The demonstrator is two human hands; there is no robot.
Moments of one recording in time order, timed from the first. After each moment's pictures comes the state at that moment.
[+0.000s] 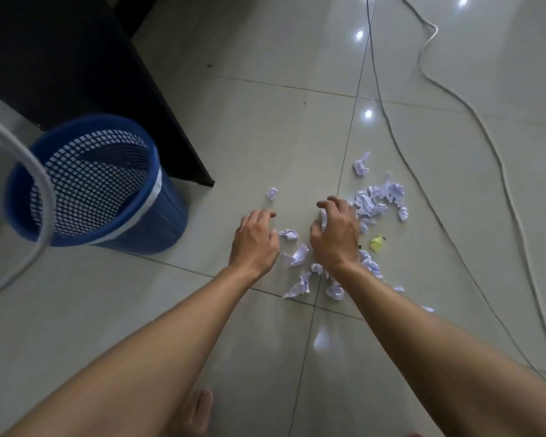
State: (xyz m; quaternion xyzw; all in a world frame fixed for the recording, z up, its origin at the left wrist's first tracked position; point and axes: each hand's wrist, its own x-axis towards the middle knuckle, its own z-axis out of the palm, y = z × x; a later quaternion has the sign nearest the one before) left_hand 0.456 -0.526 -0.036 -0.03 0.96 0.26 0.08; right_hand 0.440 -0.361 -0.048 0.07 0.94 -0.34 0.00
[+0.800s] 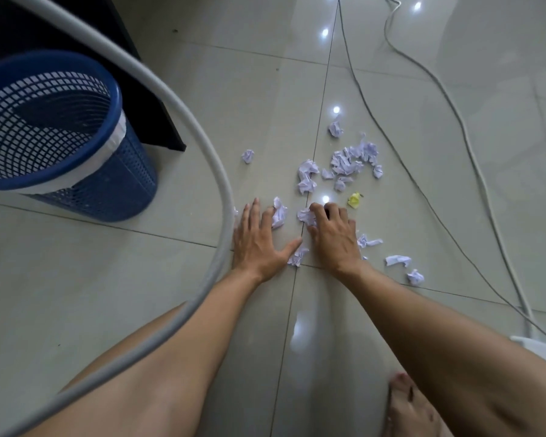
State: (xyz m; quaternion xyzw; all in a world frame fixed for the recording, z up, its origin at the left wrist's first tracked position) left_hand 0.534 -0.493 -0.120 0.02 0.97 0.23 0.06; right_hand 0.521 -0.315 -0.123 -0.02 0.99 -0.14 0.03
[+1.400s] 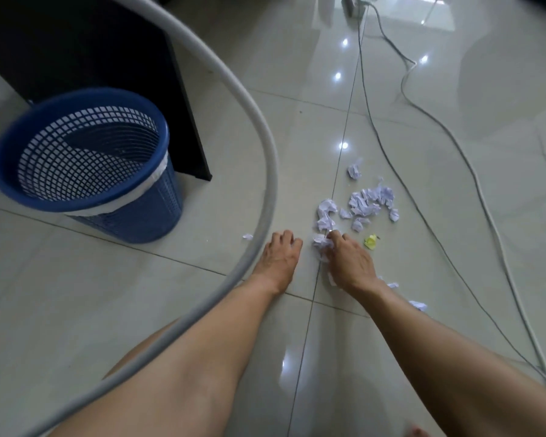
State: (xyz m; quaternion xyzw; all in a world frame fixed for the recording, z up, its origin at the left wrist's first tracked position) left_hand 0.494 -0.493 -0.110 0.16 0.98 0.13 0.07; right_hand 0.488 -0.322 -0.095 0.00 0.98 -0.15 0.11
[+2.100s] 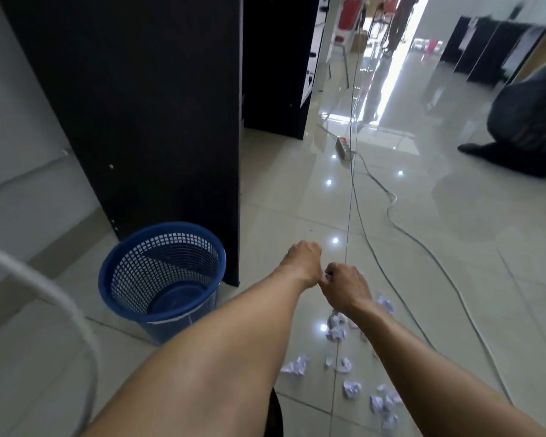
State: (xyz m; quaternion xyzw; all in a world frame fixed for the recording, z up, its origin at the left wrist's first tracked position) left_hand 0.373 -0.534 0.127 0.09 0.97 0.21 0.08; right_hand 0.404 -0.415 0.098 0.04 0.98 -0.22 0.04
